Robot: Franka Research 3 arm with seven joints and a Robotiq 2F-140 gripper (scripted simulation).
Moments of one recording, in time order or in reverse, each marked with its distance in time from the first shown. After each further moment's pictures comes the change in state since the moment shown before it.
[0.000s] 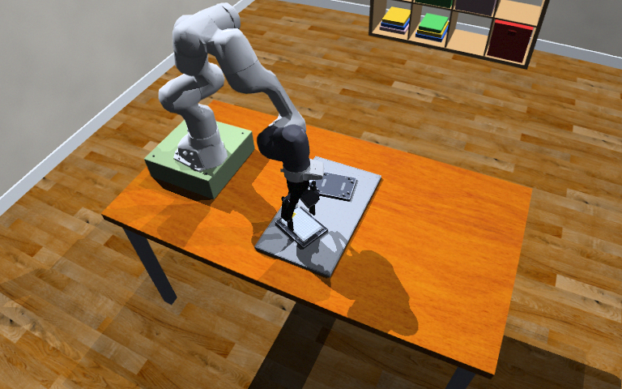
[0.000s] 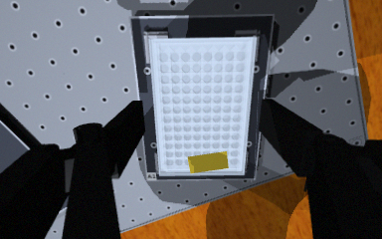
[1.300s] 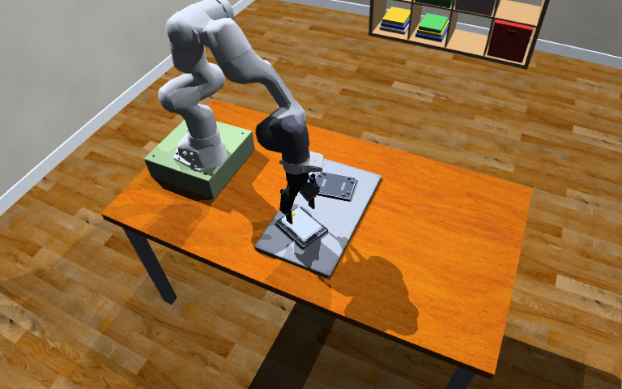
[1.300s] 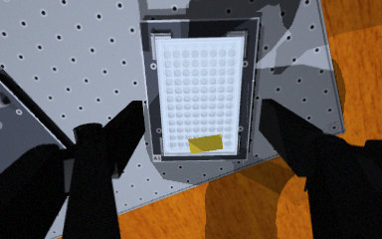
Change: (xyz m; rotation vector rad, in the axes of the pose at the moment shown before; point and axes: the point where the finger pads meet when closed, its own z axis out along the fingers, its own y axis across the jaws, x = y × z) arm -0.001 0.000 -0.036 -0.001 -0.005 0.009
